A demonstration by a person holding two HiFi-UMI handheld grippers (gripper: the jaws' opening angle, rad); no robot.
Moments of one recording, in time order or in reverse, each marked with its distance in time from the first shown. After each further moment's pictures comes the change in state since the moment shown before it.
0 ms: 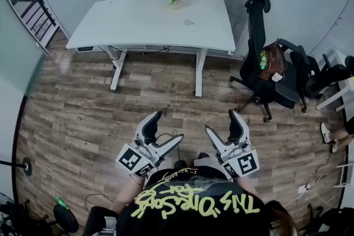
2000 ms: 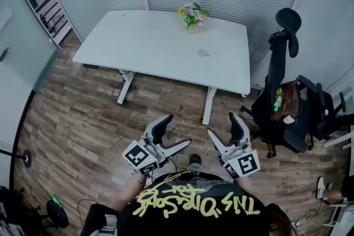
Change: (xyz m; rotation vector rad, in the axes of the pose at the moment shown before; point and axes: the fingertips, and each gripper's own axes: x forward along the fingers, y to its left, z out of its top) left arm 0.143 0.125 -0.006 -0.001 0.082 0.023; right arm 0.164 -0.129 -0.016 0.009 0.028 0.142
